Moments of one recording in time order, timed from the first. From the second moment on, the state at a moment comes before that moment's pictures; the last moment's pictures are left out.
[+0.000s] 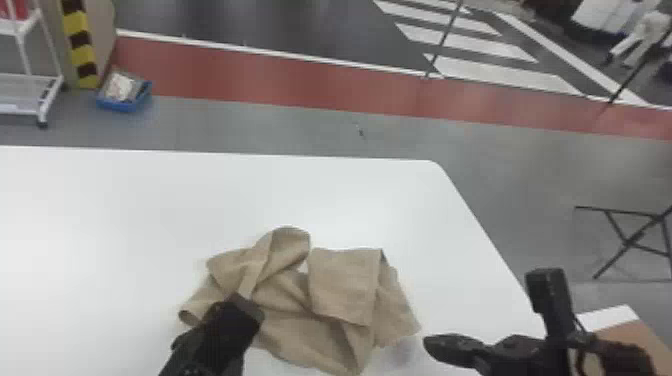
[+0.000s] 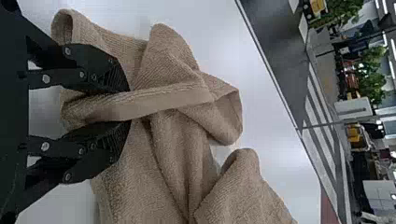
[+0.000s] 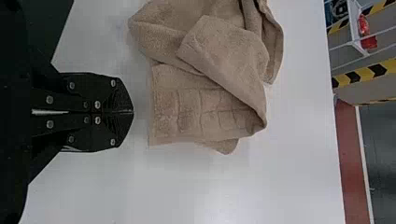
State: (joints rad) left arm 0.31 0.00 -0.55 -1.97 -0.49 0.71 -0.16; right arm 0.44 0.00 -0.47 -2.39 0.62 1.11 1.34
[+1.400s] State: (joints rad) left arm 0.37 0.03 -0.47 -2.18 -0.47 0.83 -0.36; right arm 0.22 0.00 -0.22 -2.23 0.64 1.25 1.12
